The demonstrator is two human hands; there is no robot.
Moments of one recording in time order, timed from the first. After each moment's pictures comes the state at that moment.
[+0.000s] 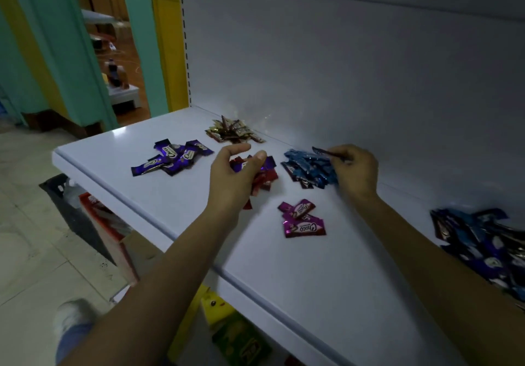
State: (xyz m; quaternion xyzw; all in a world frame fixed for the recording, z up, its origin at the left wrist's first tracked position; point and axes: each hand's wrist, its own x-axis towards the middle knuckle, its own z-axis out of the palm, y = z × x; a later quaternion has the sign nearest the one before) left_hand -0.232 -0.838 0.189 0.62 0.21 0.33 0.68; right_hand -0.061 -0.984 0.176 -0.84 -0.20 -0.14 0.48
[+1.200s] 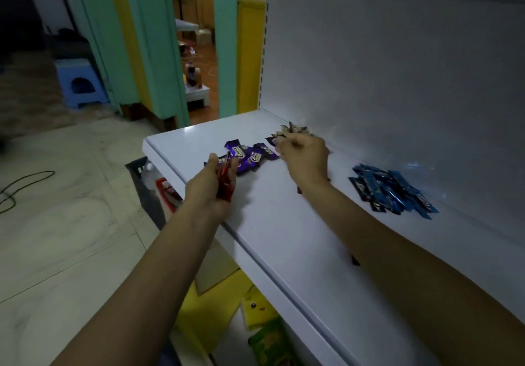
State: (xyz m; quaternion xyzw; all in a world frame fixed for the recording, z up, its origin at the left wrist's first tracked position) left_hand -0.293 -0.746 0.191 0.15 0.34 0.38 0.85; right_hand -0.152 -0.807 0.190 -0.73 -0.33 0.03 0.59
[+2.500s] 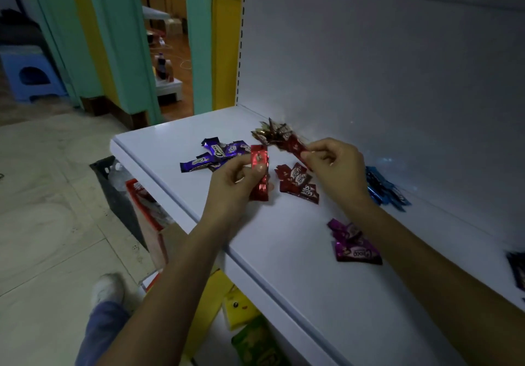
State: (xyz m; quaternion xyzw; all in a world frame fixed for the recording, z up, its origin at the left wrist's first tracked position) left_hand -0.271 -0.779 0.171 0.57 0.18 0.34 0.73; right_hand -0.128 -0.885 0.198 -0.80 -0.35 -0.06 0.48
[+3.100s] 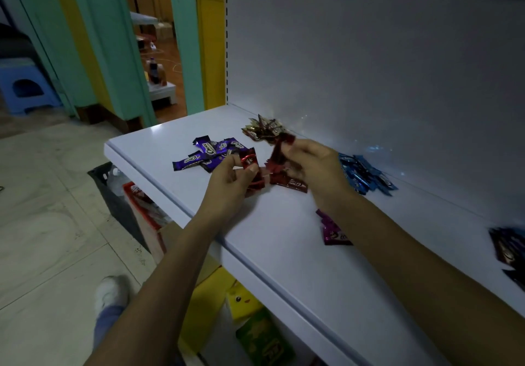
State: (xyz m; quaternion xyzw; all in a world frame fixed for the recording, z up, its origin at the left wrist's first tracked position) left_hand -0.271 -0.787 0.172 0.63 0.18 0.29 0.69; right_hand -0.153 -0.889 0.200 -0.66 -0.27 0.19 0.67
